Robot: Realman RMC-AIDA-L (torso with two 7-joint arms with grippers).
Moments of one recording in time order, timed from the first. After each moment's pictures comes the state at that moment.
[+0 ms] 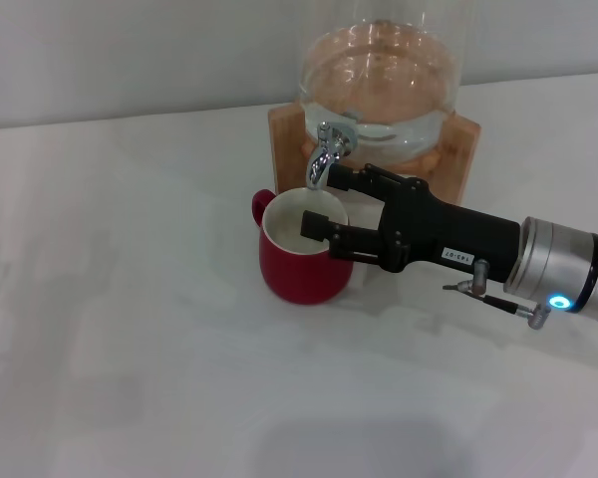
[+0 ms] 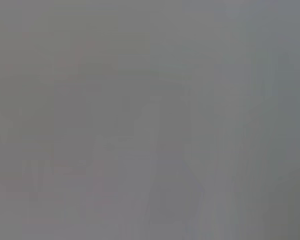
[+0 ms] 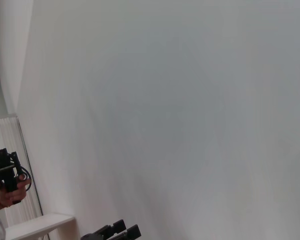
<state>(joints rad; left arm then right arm) -0.25 -2.08 1.79 0.31 -0.32 1.20 -0.12 0.48 2.02 -1.51 -0.34 -0.80 -1.43 0.98</state>
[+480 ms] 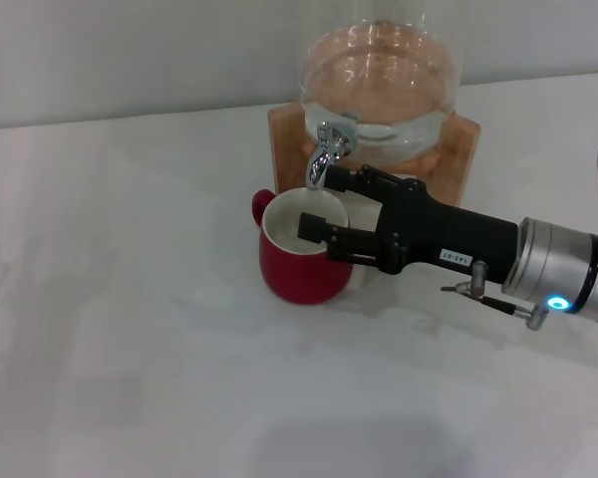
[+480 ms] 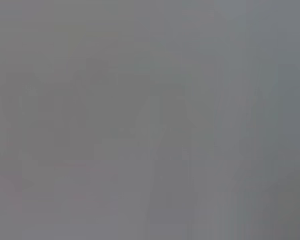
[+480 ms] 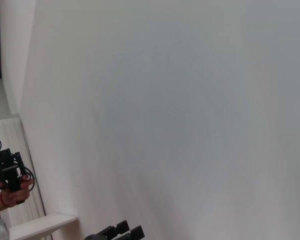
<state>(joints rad) -0.25 -2.08 1.79 0.31 -0.32 1.20 -0.12 0.48 2.03 -1.52 -0.34 -0.80 -1.44 0.98</state>
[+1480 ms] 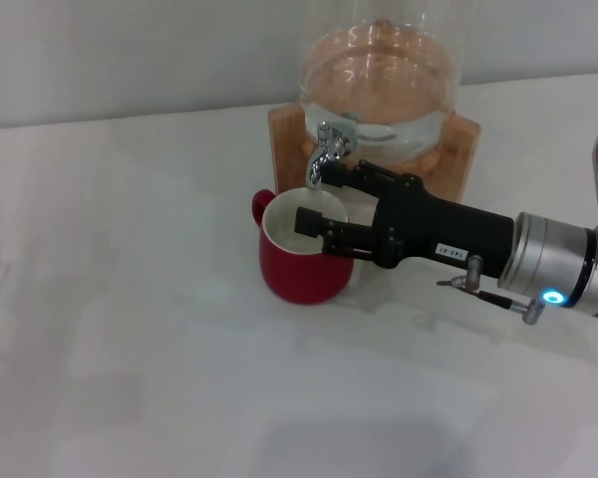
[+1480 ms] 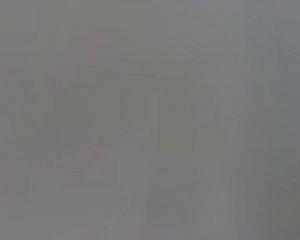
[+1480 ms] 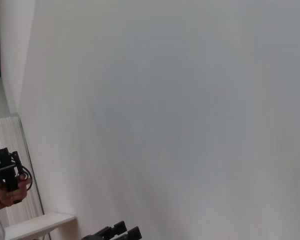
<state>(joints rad) -0.25 -2.08 1.79 0.31 -0.32 1.20 -0.12 0.49 2.03 -1.51 -0.34 -0.80 -1.42 0.98</state>
